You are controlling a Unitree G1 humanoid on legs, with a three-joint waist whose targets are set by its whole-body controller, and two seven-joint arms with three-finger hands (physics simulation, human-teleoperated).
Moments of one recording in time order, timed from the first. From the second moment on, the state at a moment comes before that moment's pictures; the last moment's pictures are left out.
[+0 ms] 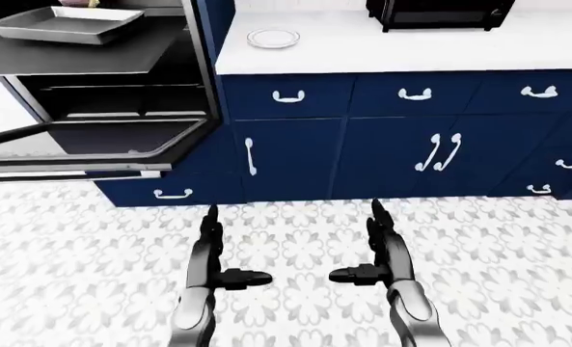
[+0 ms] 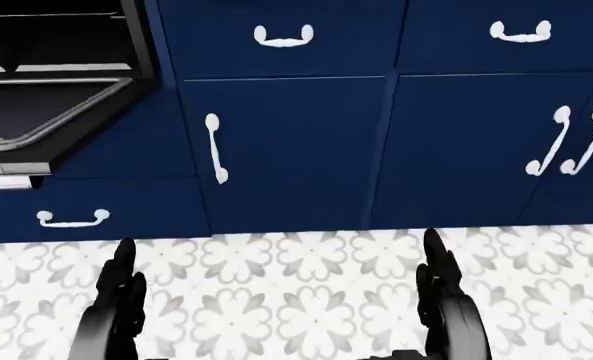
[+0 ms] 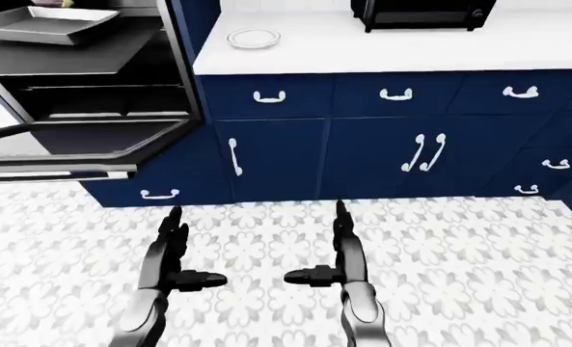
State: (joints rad) left arm 0.03 0.02 0.04 0.09 -0.01 0.06 -0.04; right arm 0.03 -0.01 -0.04 0.09 0.01 0.06 0.04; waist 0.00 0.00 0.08
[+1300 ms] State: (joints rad) left arm -0.60 0.27 0.25 -0.64 -0.42 1.20 0.15; right arm -0.55 -0.26 -0.21 -0.59 0.19 0.92 0.06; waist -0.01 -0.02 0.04
